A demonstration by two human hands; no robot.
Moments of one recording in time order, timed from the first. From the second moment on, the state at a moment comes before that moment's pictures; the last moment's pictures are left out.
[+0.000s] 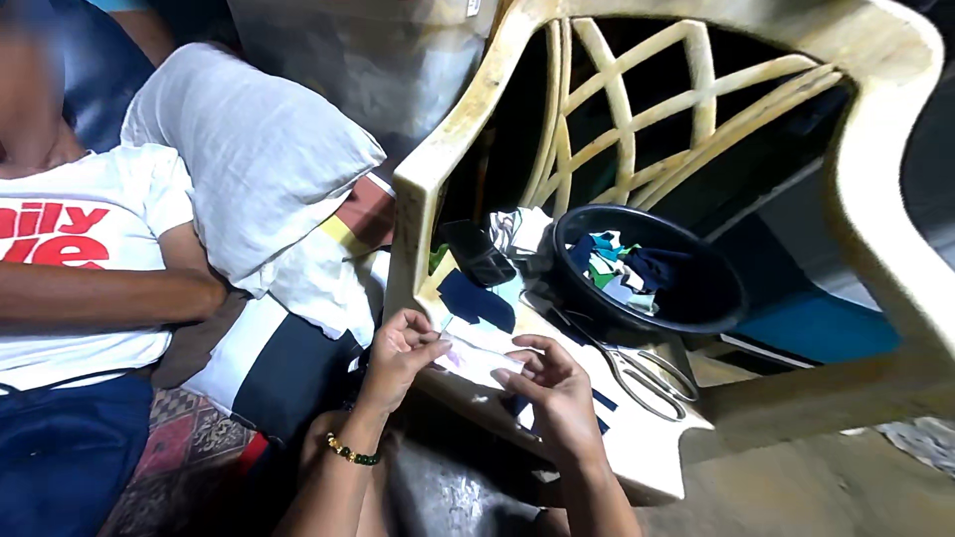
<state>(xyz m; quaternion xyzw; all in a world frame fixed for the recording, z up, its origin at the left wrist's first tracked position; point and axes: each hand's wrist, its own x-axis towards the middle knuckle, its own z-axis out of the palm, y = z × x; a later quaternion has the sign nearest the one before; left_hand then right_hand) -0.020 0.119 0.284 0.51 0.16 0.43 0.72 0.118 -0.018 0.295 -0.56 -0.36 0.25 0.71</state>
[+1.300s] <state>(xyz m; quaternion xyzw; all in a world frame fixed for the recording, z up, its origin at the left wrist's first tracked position) -0.016 0.097 0.270 0.74 0.07 0.22 0.64 0.131 -0.102 0.268 -0.61 -0.37 0.13 0.69</state>
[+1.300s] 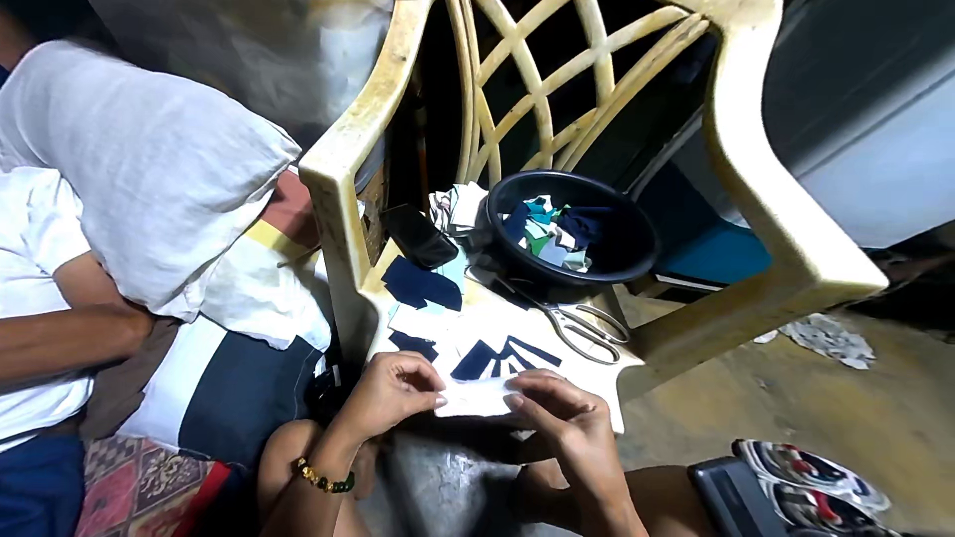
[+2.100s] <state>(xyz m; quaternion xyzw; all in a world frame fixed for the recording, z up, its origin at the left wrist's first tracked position) 0.037 0.073 0.271 0.85 0.26 0.25 0.40 0.202 -0.059 0.275 -0.76 -0.47 0.08 0.44</state>
